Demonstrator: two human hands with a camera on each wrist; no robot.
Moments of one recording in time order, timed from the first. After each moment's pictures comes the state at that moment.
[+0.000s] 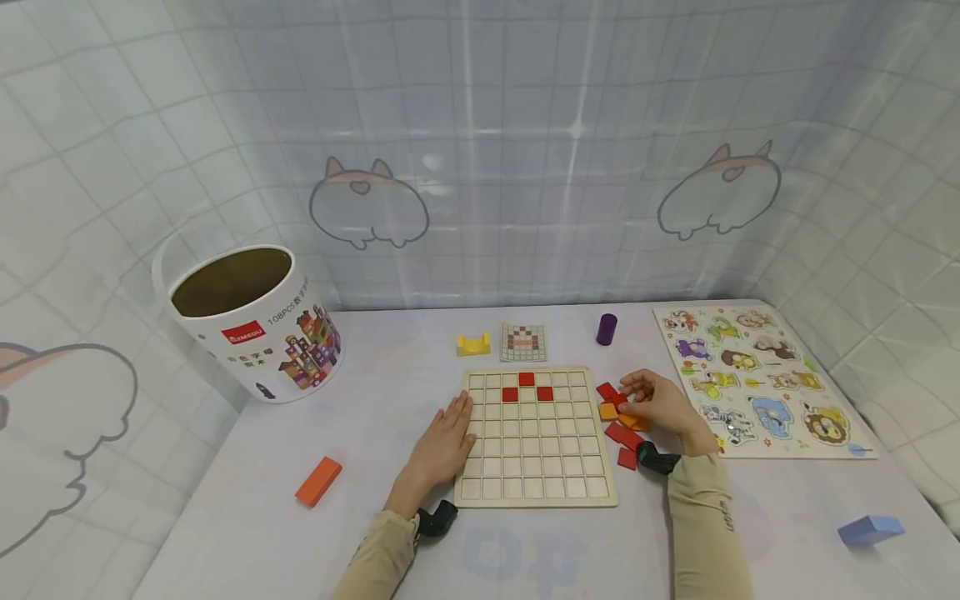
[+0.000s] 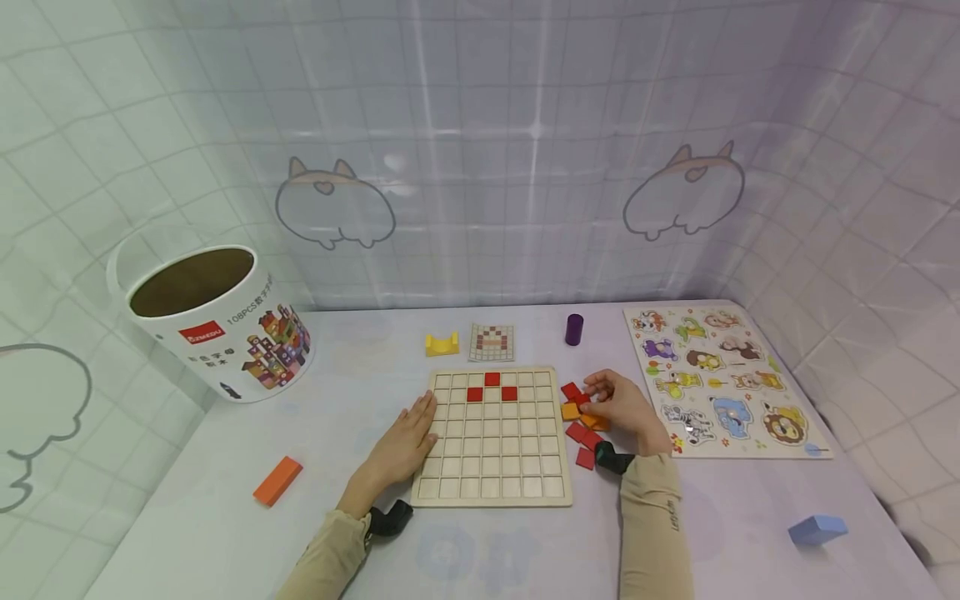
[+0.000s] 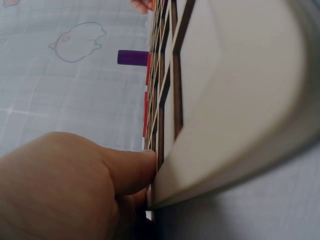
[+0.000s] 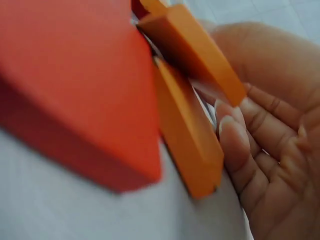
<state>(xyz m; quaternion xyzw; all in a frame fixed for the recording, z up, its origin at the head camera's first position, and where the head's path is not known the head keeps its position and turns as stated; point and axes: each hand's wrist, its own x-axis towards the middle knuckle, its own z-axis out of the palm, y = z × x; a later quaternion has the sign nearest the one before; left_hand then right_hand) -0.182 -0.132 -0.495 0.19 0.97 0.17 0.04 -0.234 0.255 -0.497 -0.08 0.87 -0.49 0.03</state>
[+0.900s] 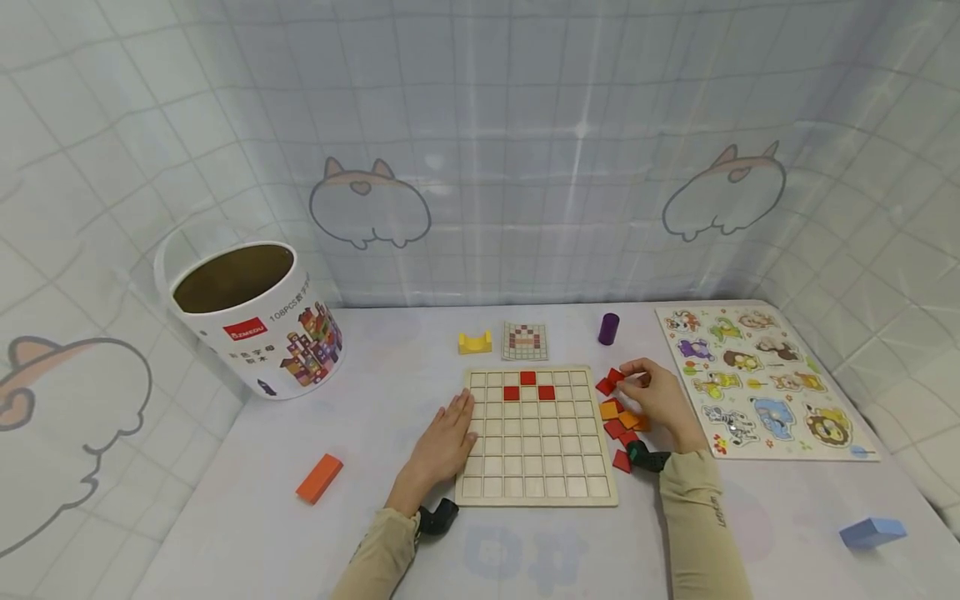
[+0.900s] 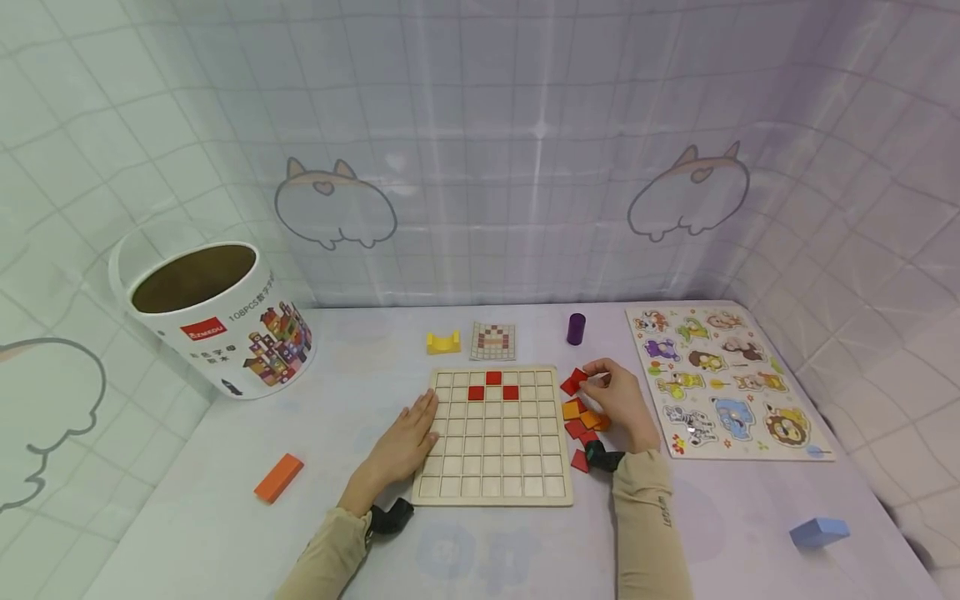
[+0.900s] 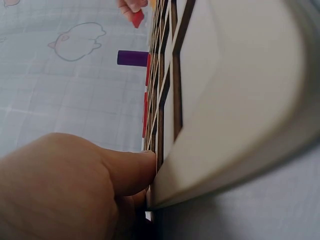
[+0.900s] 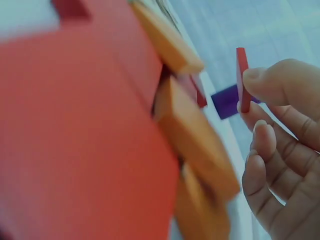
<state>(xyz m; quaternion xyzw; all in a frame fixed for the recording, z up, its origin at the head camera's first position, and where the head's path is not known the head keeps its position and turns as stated) -0.182 -0.132 -0.494 0.19 0.97 0.18 0.04 -0.239 0.236 -0.482 -0.02 0.89 -0.45 -0.02</state>
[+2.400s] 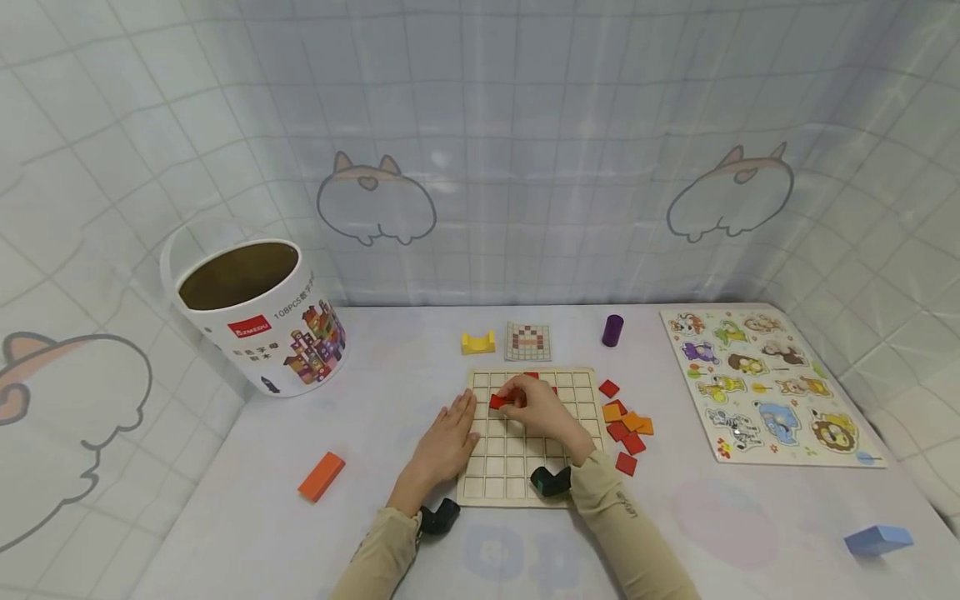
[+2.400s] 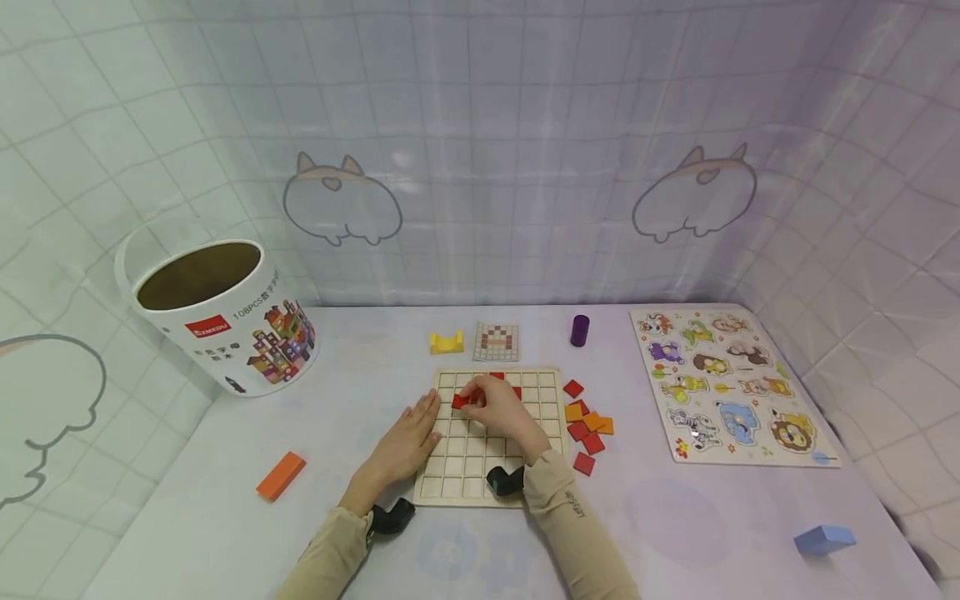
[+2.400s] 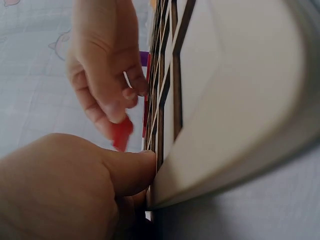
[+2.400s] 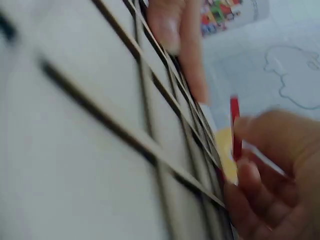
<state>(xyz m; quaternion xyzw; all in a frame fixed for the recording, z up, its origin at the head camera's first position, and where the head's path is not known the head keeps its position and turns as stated) -0.178 -0.132 -0.488 0.20 0.96 0.20 0.02 -0.239 0.071 -0.485 -0.24 0.86 -0.46 0.04</state>
